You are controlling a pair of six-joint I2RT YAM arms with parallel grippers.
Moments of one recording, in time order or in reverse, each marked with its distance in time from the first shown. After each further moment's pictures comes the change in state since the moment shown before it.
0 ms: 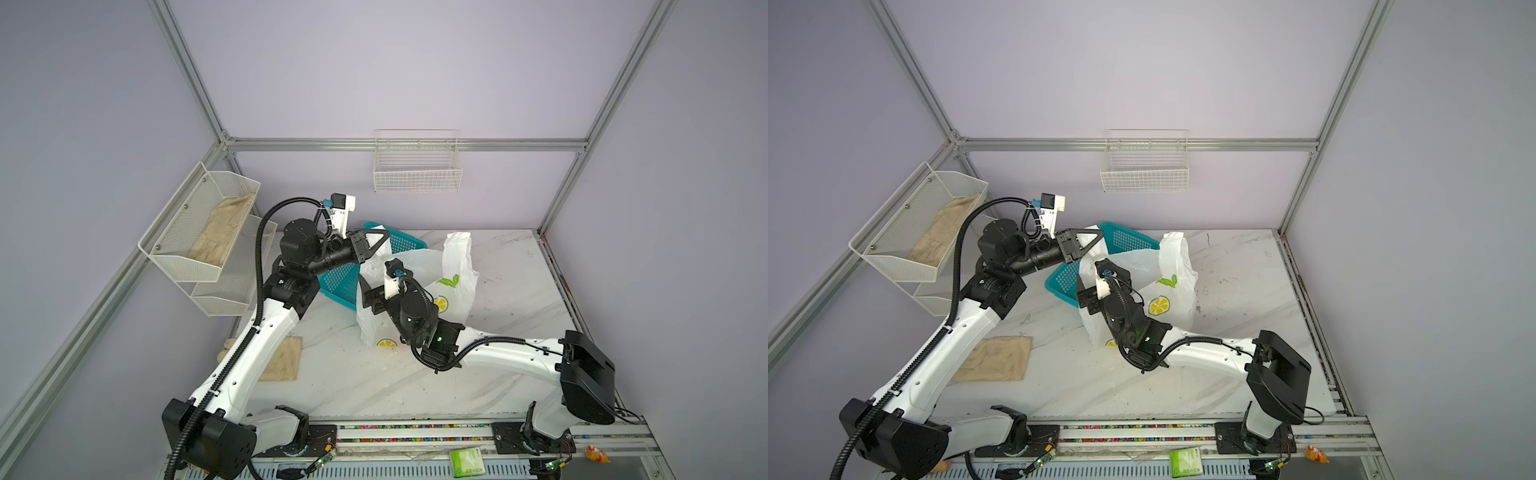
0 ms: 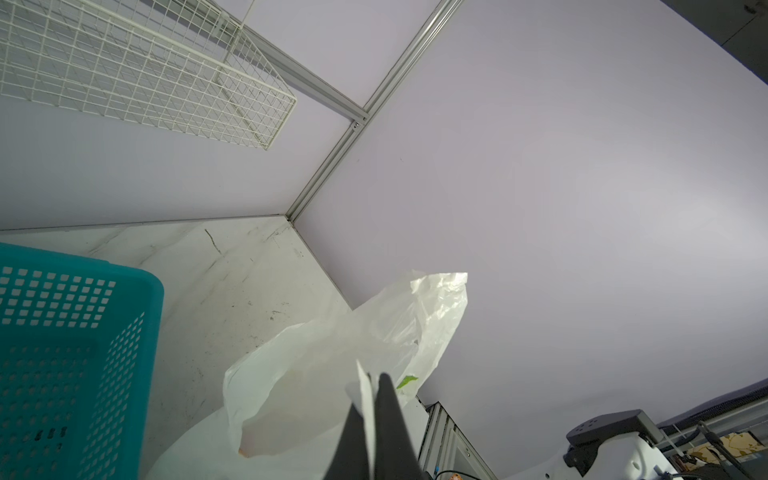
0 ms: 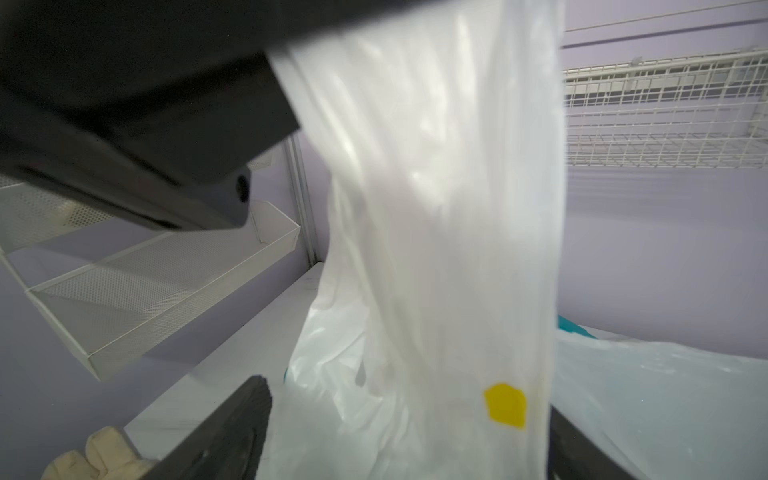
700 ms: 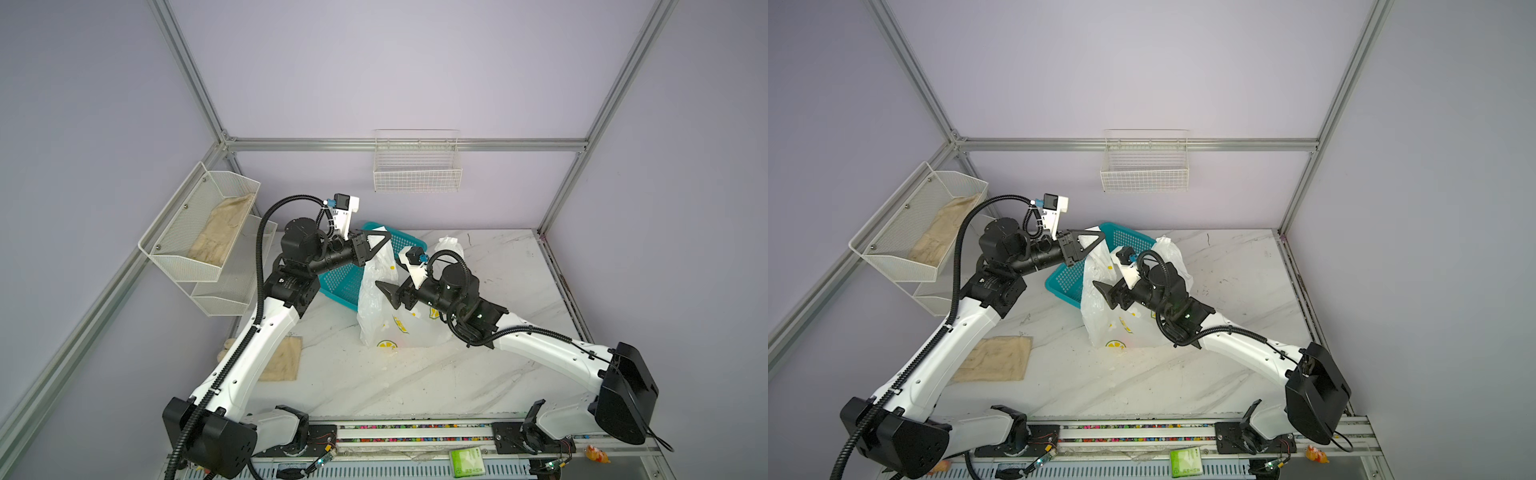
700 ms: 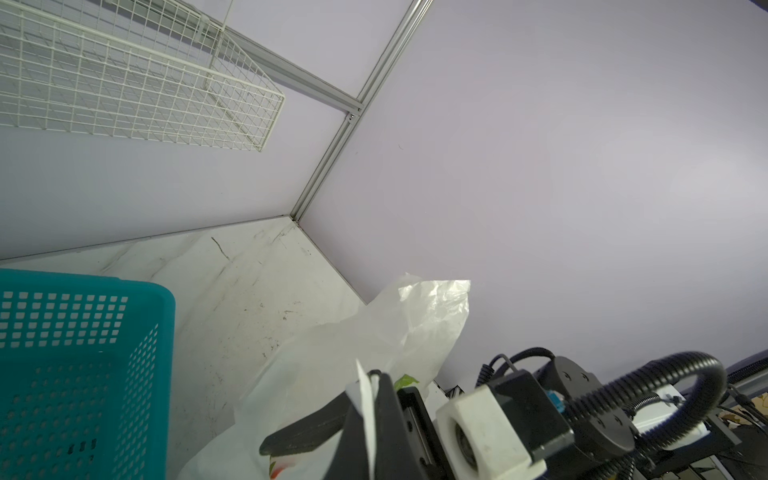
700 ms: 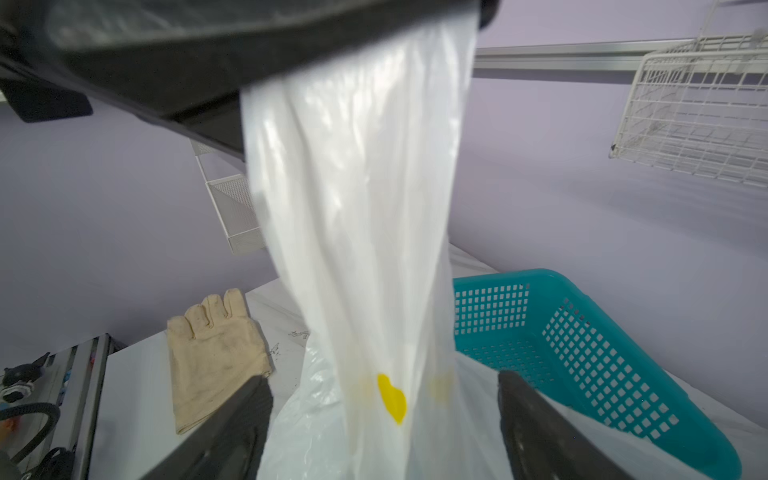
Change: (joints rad) left arm 0.000 0.007 0.011 -0.024 0.026 0.114; right arm -0.245 -0.244 -0.098 -0.251 -0.703 -0.055
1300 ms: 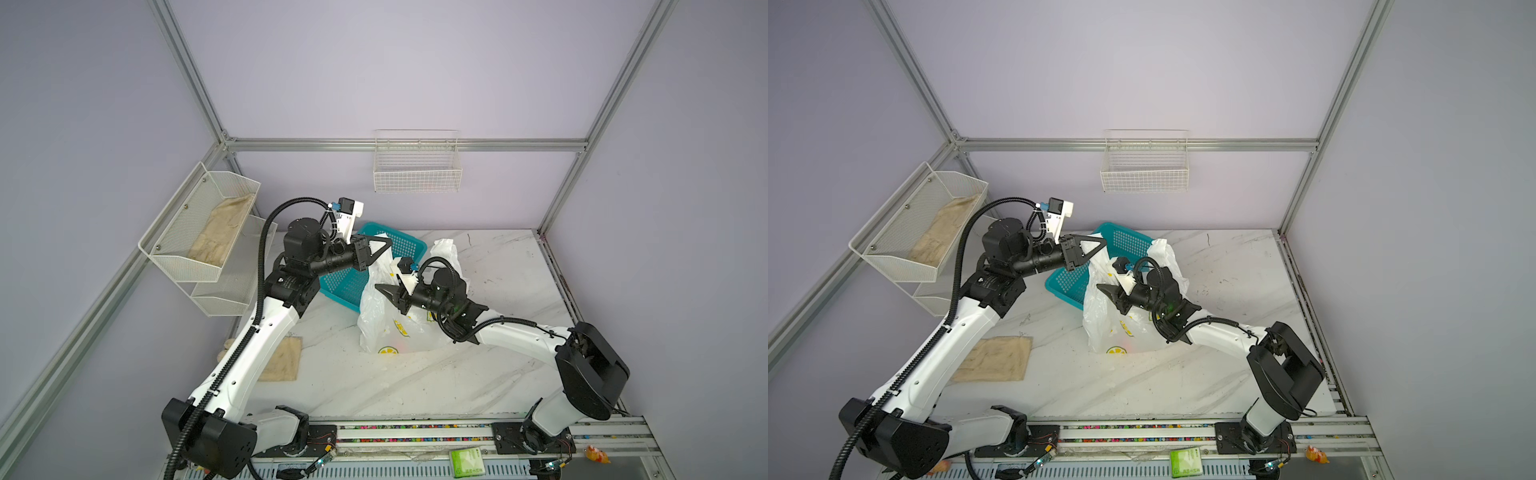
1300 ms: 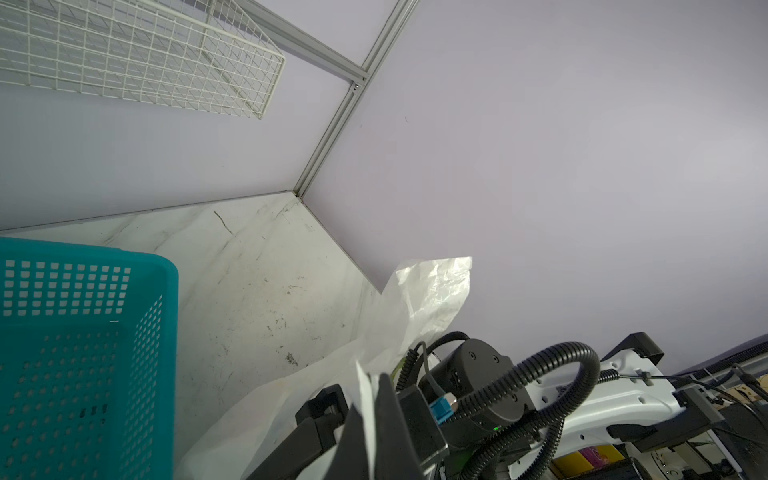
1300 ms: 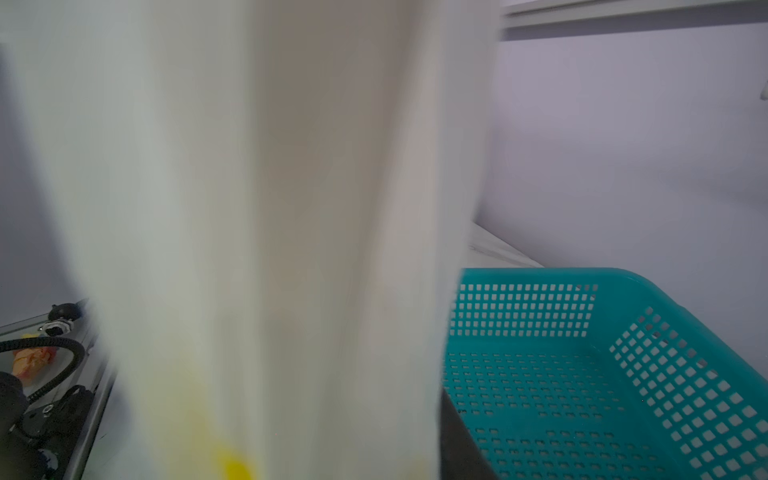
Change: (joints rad) left arm -0.004 0.000 0.018 -0.098 0.017 0.063; right arm -0.093 0.180 -0.054 0.194 -0.277 -0.039
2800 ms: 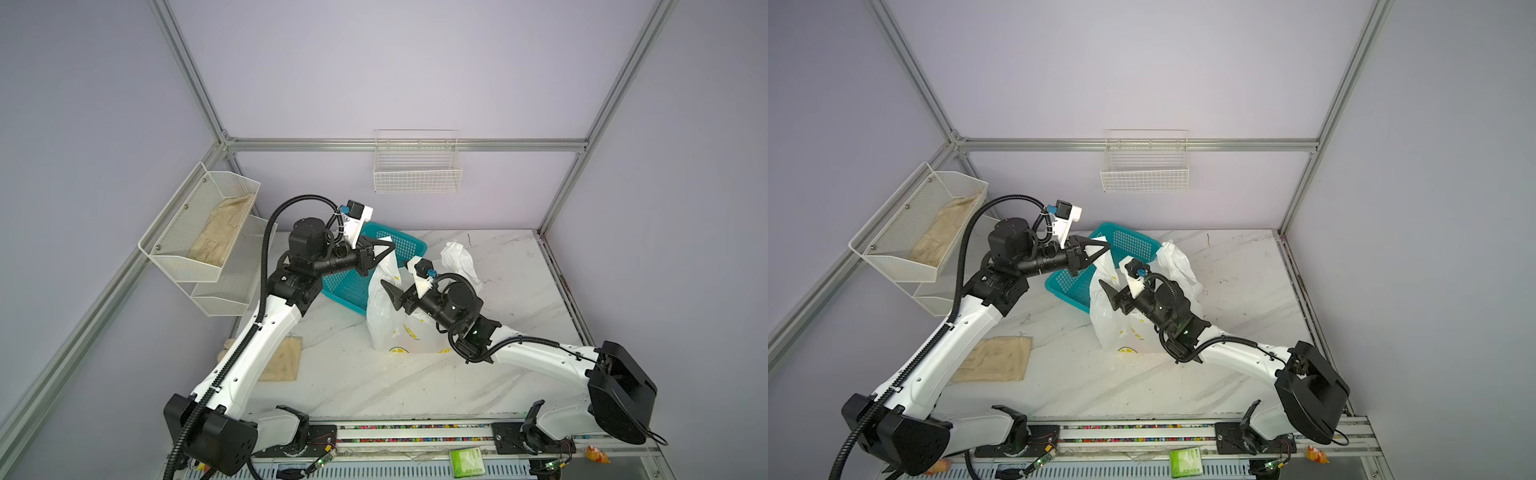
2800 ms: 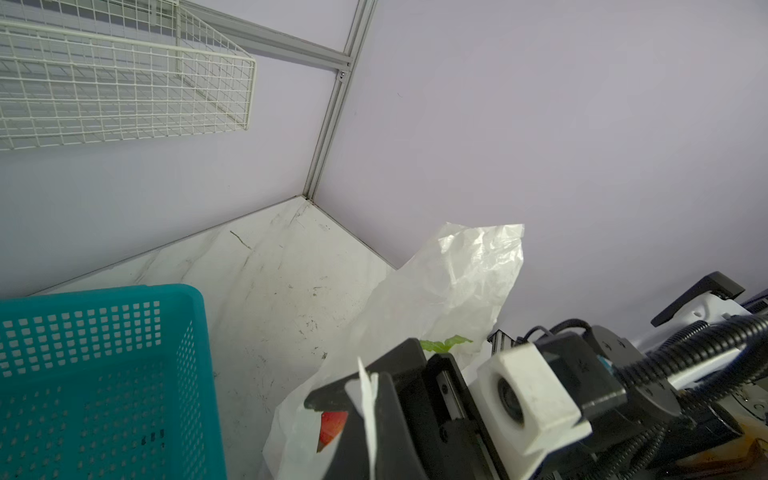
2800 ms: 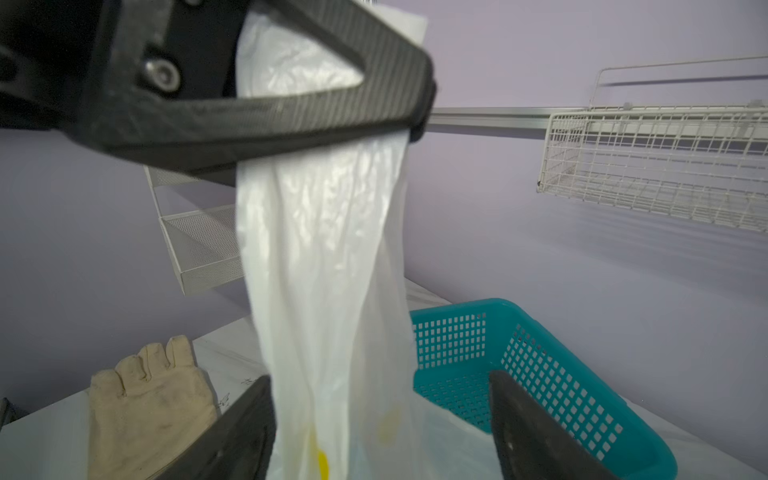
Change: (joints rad) left arm -0.023 0.016 0.015 -0.051 0.015 0.237; right arm 0.078 -0.172 -0.101 0.125 0.331 -0.010
